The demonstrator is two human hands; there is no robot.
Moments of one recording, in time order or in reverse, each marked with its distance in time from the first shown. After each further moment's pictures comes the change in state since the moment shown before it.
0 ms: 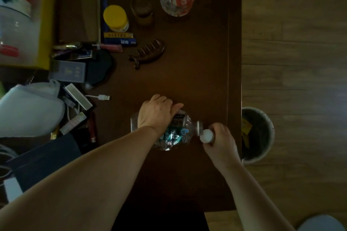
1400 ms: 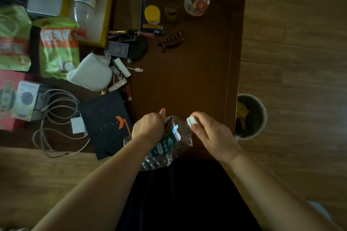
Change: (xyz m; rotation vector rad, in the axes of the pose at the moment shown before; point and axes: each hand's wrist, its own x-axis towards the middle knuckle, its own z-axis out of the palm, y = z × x) left_hand -0.184 0.000 -0.081 -0.263 -0.270 -0.516; right_hand -0.151 -0.064 -0.060 -0.141 -0.188 -0.658
